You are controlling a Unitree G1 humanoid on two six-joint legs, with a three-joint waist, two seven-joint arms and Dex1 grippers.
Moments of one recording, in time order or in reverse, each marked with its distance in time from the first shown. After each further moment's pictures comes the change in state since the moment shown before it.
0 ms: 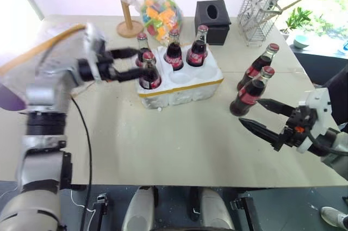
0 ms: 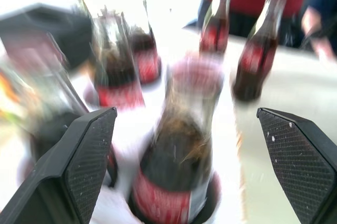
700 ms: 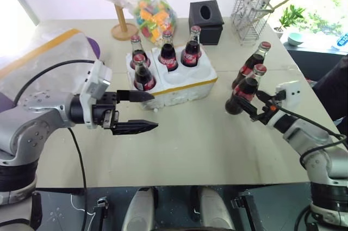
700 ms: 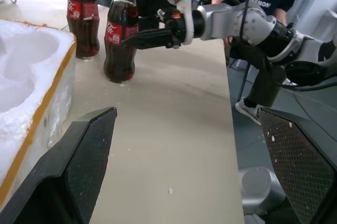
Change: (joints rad) left arm 0.378 0.113 0.010 -0.596 -0.307 0.260 0.118; right arm -0.349 0.278 0.235 0.447 -0.285 -0.110 -0.133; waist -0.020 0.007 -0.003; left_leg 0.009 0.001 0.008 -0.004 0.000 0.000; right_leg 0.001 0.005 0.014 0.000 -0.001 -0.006
